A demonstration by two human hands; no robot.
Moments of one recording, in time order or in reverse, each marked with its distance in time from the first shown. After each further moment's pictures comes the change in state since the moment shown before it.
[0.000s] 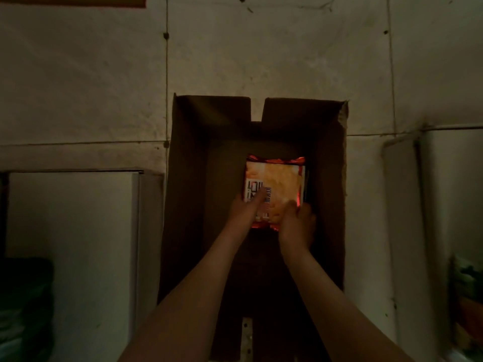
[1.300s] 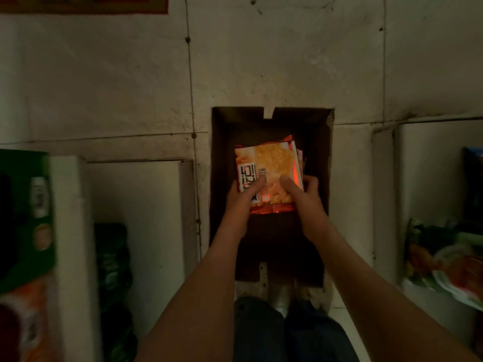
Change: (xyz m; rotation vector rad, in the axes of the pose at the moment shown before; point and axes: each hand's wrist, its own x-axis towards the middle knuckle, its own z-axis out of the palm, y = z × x) left_hand -0.121 0.046 -0.046 -0.213 -0.031 0.019; right_hand -0.092 -0.073 -0.095 0.384 -0.540 0.000
